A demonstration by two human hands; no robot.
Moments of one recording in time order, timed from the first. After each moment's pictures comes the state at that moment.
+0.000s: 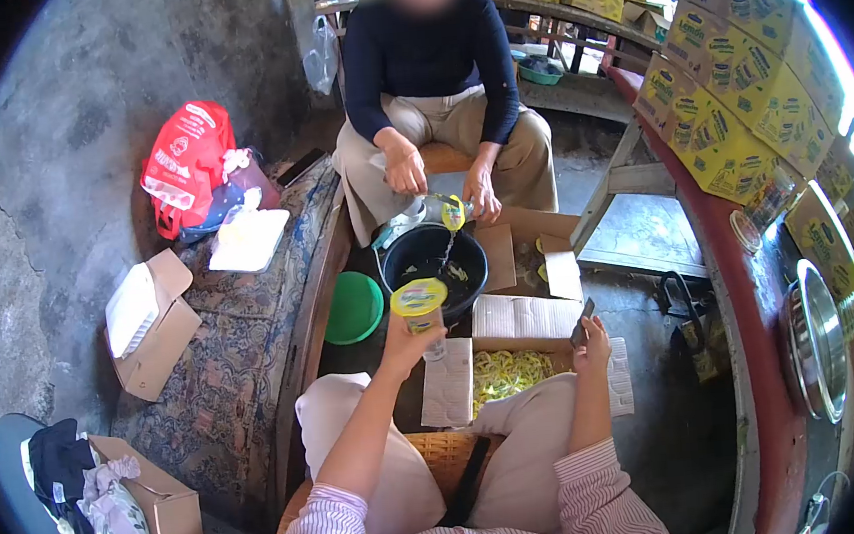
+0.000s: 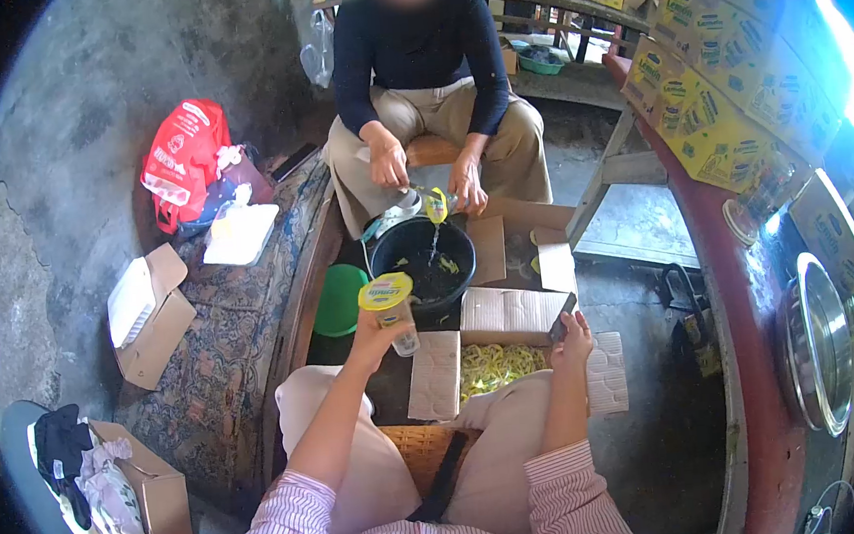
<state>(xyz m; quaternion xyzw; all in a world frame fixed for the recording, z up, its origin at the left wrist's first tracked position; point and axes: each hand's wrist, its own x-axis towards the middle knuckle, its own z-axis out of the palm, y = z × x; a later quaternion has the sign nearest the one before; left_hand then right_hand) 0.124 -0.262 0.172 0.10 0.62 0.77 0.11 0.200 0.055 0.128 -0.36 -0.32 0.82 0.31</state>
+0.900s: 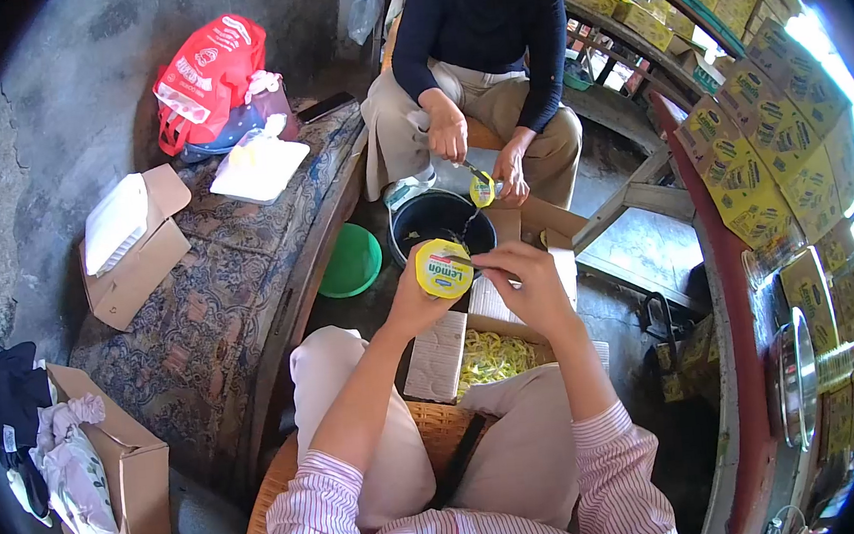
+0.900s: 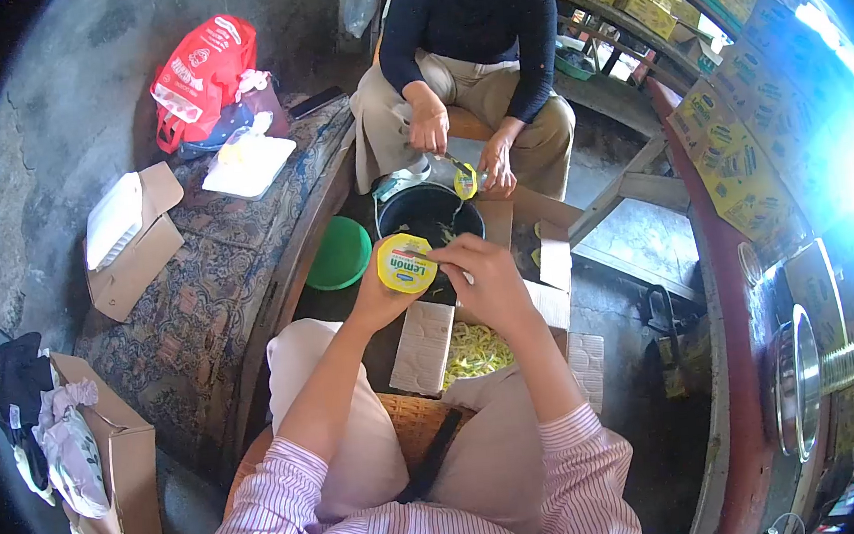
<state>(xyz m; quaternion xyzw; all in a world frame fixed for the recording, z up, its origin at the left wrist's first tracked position) 0.136 -0.279 0.212 0.20 0.64 0.73 -0.07 0.166 -0.126 0.312 0.26 -0.88 0.35 0.18</state>
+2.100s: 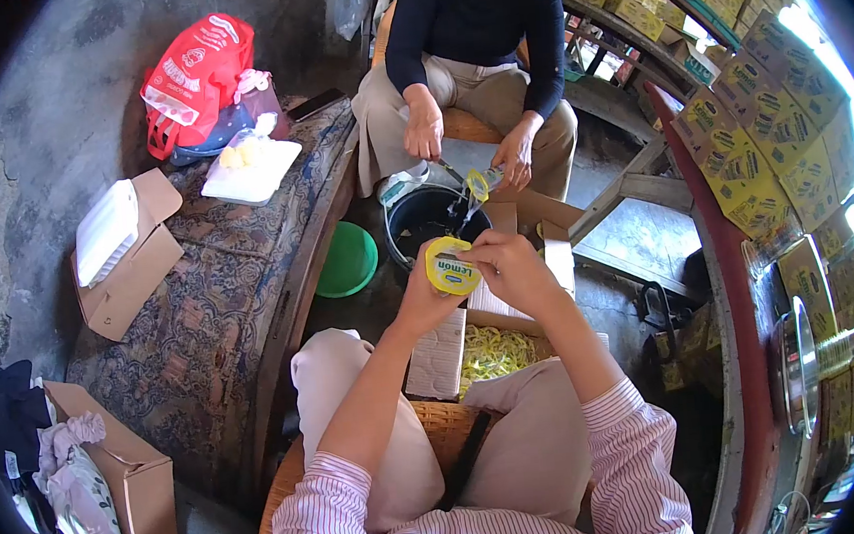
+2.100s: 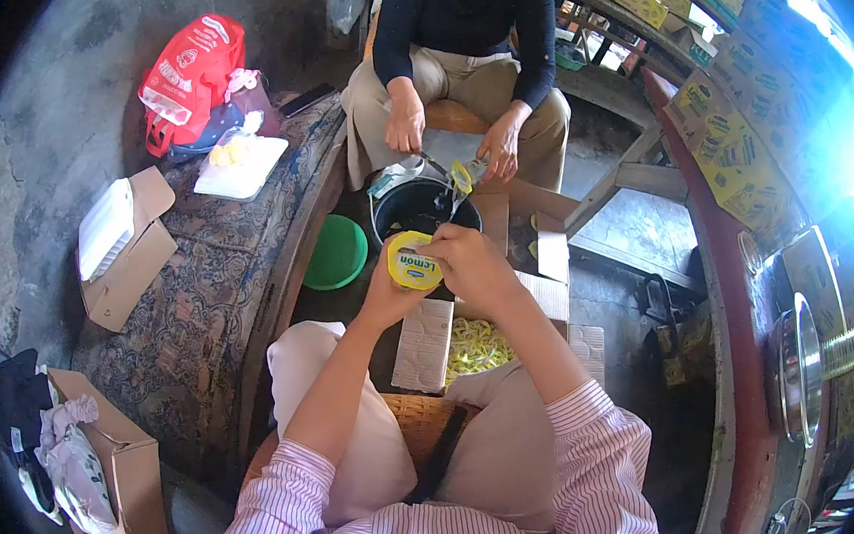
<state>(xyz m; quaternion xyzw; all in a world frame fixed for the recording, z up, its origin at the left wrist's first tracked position) 0.123 -0.268 0.195 0.22 0.63 0.74 -0.05 0.139 -0.134 0.297 0.26 -0.93 0.24 0.11</state>
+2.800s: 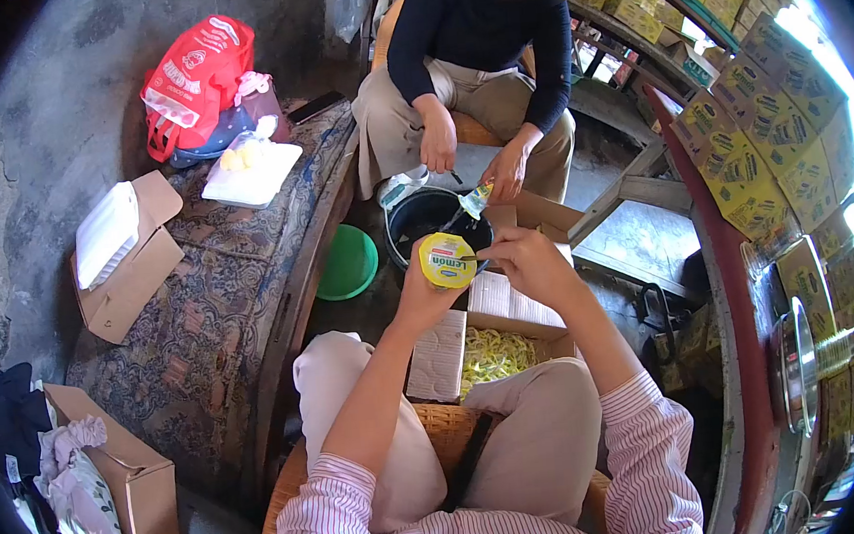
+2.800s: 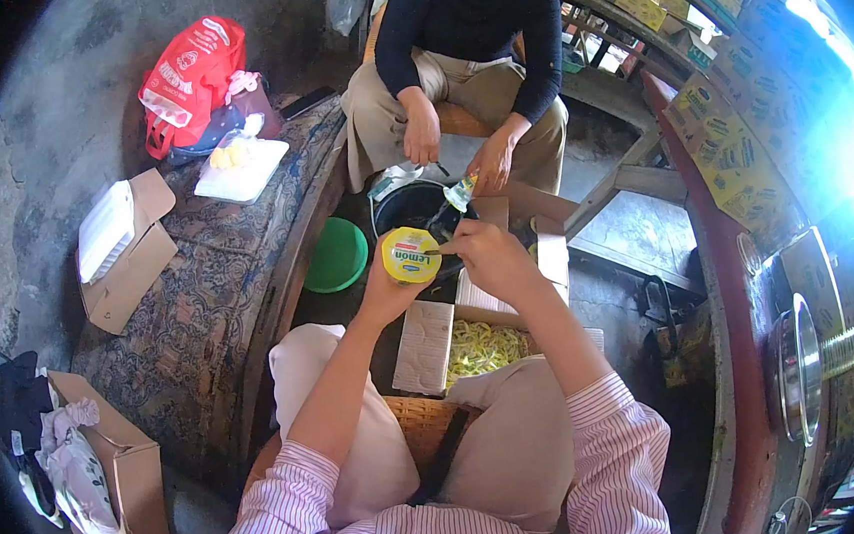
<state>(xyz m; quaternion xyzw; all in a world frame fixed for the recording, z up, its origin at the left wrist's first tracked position) 0.117 -0.272 0.197 0.18 0.65 0.73 -0.07 0.133 -0.112 0.308 0.29 -0.94 0.17 0.09</state>
